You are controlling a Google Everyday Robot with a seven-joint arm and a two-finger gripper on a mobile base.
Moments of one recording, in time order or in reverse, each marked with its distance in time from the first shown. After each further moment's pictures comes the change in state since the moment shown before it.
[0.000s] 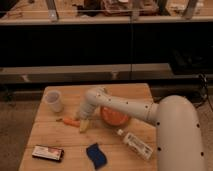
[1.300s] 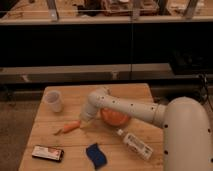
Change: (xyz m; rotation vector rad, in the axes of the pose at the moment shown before) arm 0.005 0.023 -0.015 0.005 0.014 -0.005
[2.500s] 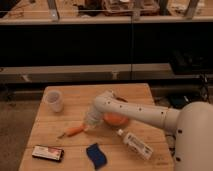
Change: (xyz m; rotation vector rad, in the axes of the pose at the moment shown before) arm 0.012 0.033 -0.017 0.029 0.024 0.016
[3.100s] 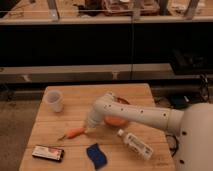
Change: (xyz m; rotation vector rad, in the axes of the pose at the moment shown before) arm 0.001 0.014 -0.003 0.010 0.014 -0.004
